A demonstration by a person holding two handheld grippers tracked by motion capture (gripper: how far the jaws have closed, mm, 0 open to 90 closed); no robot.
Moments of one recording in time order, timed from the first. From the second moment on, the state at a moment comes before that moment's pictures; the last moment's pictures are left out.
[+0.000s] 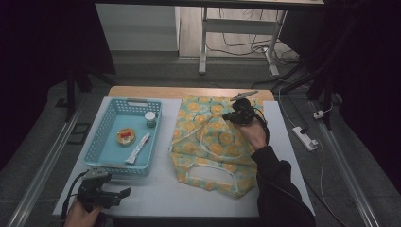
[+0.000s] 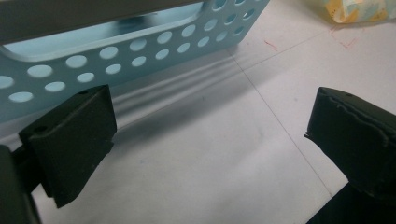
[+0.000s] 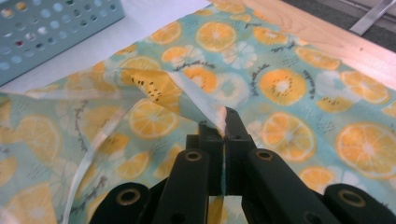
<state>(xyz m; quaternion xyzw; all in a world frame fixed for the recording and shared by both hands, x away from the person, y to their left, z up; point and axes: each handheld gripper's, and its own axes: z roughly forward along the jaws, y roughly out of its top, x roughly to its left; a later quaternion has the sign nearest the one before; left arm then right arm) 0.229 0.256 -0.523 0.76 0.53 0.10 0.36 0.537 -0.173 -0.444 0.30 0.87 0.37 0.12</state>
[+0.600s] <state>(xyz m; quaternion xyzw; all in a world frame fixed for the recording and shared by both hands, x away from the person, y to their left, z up) 0.230 0.257 -0.523 0.76 0.53 0.09 0.36 0.567 -0.168 -0.505 0.34 0.88 0.32 0.12</state>
